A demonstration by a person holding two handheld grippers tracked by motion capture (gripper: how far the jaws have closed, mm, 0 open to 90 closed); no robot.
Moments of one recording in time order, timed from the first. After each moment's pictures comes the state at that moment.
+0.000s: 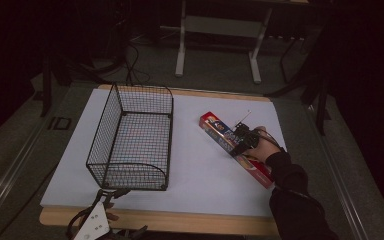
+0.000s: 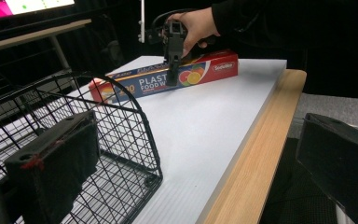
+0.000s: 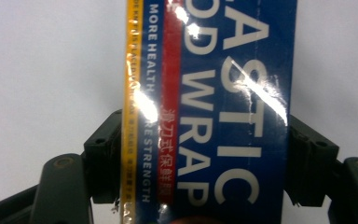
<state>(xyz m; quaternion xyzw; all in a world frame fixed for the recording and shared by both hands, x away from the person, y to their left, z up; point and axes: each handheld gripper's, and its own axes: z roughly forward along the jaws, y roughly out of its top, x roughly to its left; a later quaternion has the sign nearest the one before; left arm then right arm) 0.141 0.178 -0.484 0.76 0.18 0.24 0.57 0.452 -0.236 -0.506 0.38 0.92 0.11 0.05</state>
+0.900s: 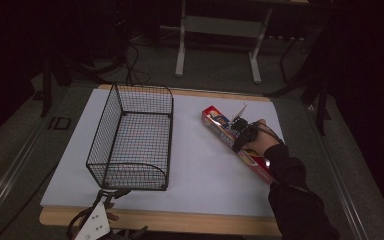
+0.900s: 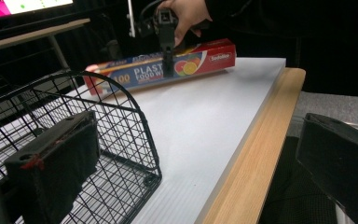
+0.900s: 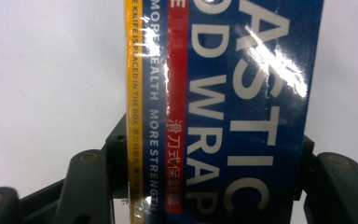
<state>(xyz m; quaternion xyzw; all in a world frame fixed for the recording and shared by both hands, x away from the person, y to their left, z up) 0.141 0.177 -0.484 0.77 0.17 0.24 0.57 0.460 -0.223 -0.481 0.40 0.91 0.04 0.06</state>
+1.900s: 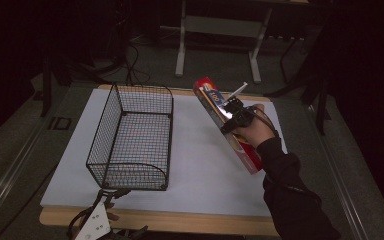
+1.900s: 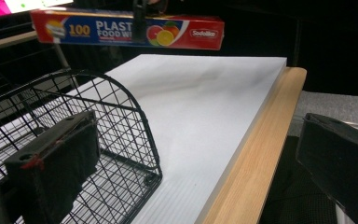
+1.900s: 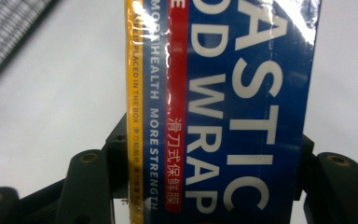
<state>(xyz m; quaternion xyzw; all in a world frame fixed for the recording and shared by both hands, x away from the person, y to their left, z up) 0.141 0.177 -0.484 0.77 0.18 0.24 0.57 0.441 -0.177 -0.396 0.44 0.88 0.14 0.12</state>
